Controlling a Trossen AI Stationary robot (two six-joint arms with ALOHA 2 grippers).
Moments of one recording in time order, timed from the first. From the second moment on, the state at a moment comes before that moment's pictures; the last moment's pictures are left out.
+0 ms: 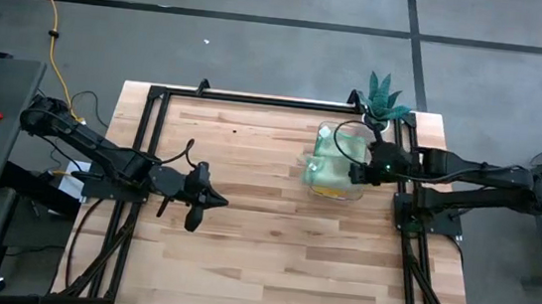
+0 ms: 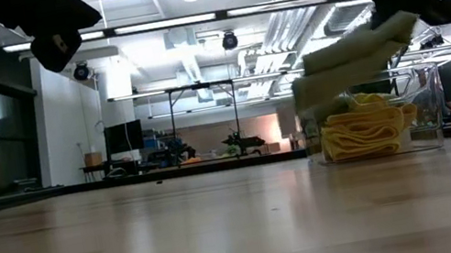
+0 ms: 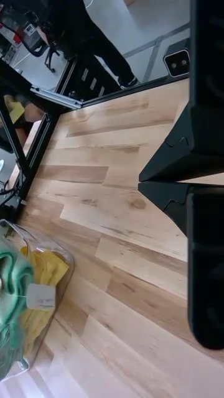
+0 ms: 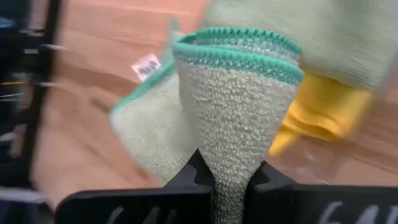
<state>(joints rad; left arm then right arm) -0.25 1.00 0.59 -0.06 -0.28 -0.52 -0.14 0.83 0.75 -0.80 0.08 1.14</state>
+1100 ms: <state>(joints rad) -0.25 1.00 0.59 -0.06 -0.27 -0.52 -0.13 1.19 0.75 -0.89 0.10 1.25</state>
